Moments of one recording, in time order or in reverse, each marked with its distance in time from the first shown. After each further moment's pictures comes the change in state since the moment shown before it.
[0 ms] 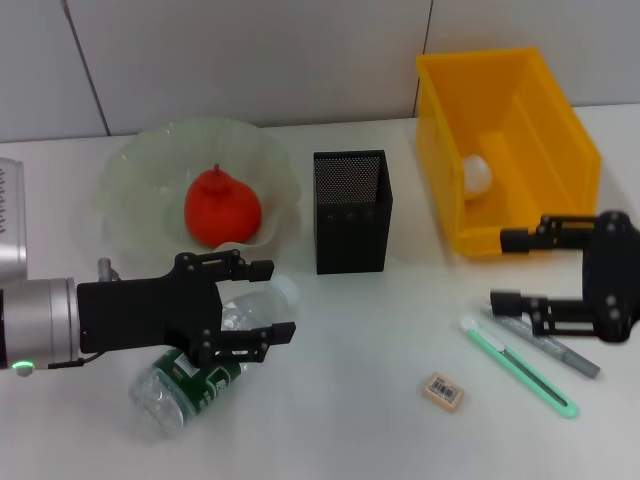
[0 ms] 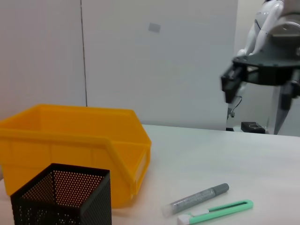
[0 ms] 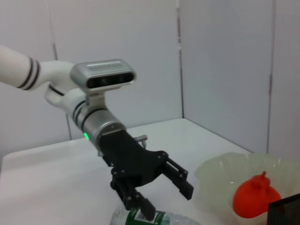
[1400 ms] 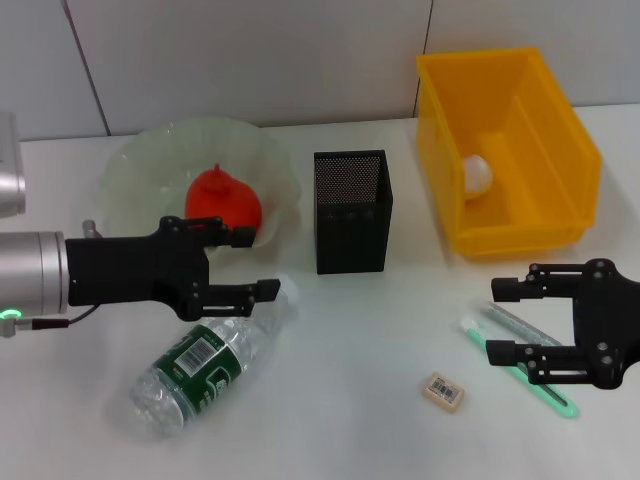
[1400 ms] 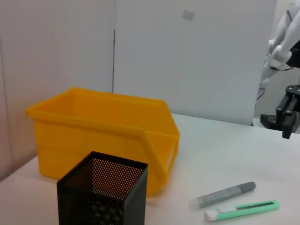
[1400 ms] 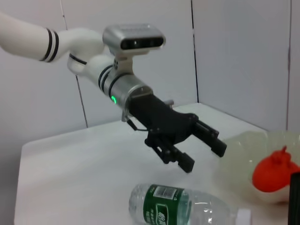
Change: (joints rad) left arm -0.028 0.002 0.048 0.117 -0.011 -0.029 -0.210; right arm 0.004 -0.001 0.000 -0.116 -0.056 -0.023 -0.077
